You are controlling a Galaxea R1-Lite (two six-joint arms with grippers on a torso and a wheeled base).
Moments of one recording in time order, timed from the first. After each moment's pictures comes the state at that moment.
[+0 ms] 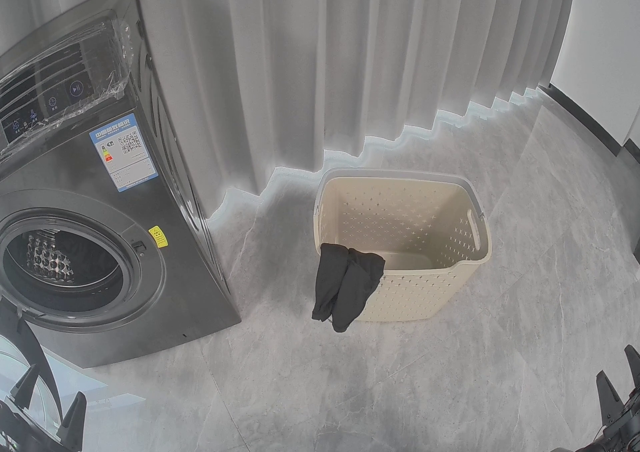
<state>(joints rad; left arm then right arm) -0.07 0.09 -0.02 -0.07 -0.02 -0.07 0.00 0.02 -0.02 -0.07 0.15 0.16</state>
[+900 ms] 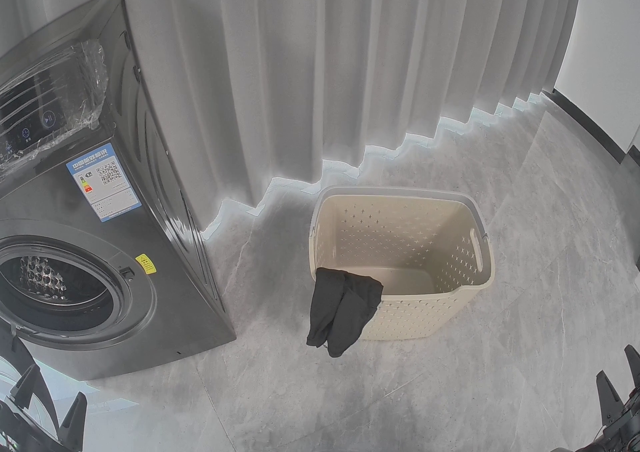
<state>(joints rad) -0.07 0.09 -0.02 -0.07 -0.02 -0.06 0.00 0.02 -0.02 -0.07 0.15 0.16</state>
